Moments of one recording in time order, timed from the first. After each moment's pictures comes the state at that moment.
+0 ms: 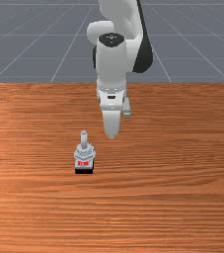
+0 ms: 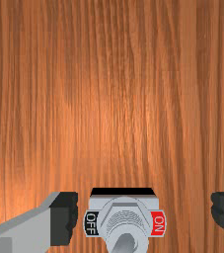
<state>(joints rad) 0.00 0.39 0.00 -1.96 0.00 2.36 -0.79</state>
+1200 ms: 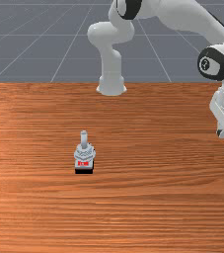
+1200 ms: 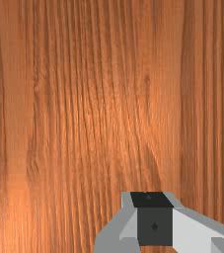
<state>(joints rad) 0.44 0.79 0.09 -1.30 -0.07 2.06 -0.23</state>
